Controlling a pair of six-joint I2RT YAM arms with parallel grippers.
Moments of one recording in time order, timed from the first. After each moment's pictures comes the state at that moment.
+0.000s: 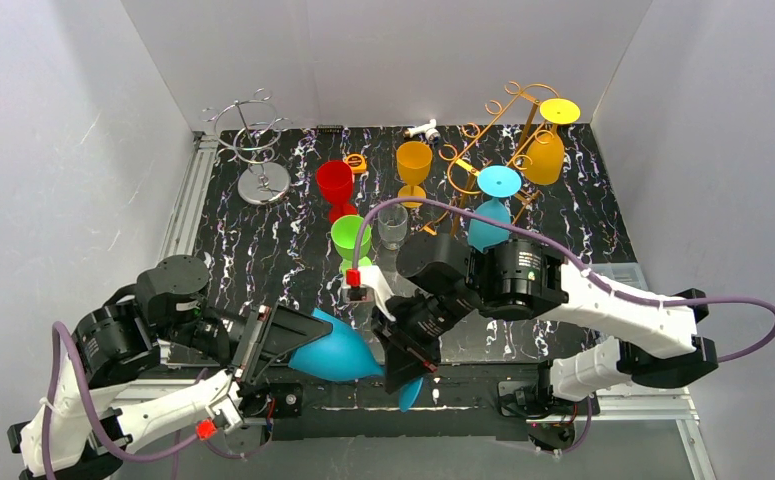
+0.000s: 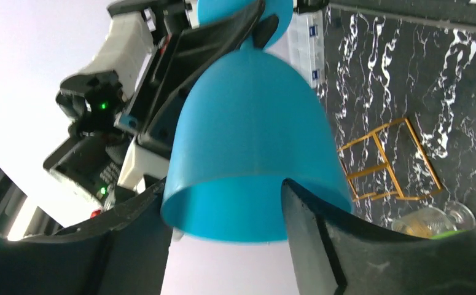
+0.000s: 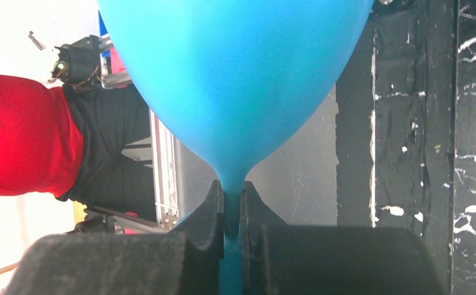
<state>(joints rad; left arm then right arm) -0.95 0.66 1.35 -1.15 0.77 2.06 1.43 1.35 1.69 -1.09 -0.54 0.35</state>
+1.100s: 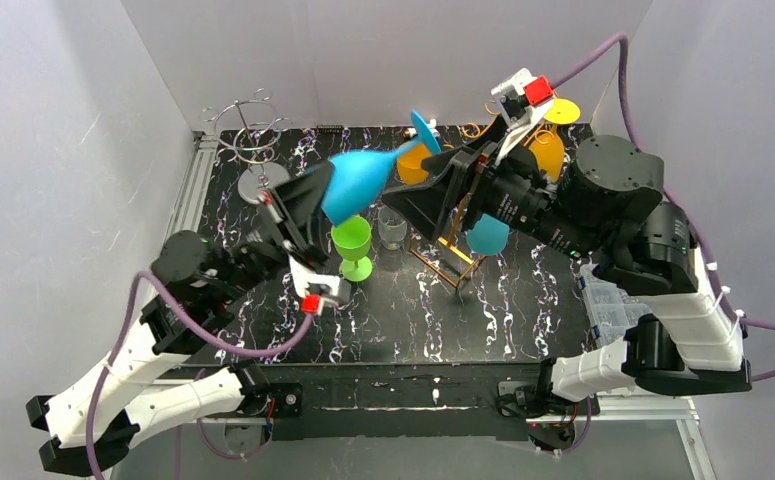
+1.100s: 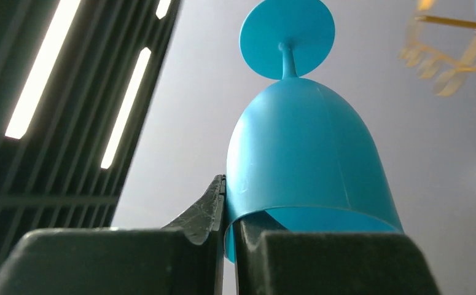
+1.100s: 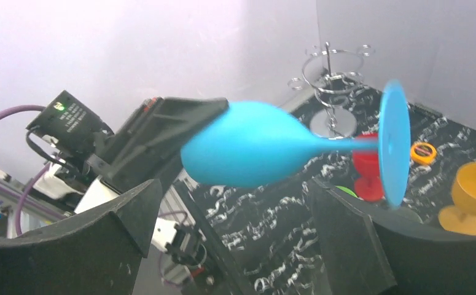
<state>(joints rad) -0.95 0.76 1.12 -0.08 0.11 1.57 1.30 1.33 2.20 -0.85 0.28 0.31</state>
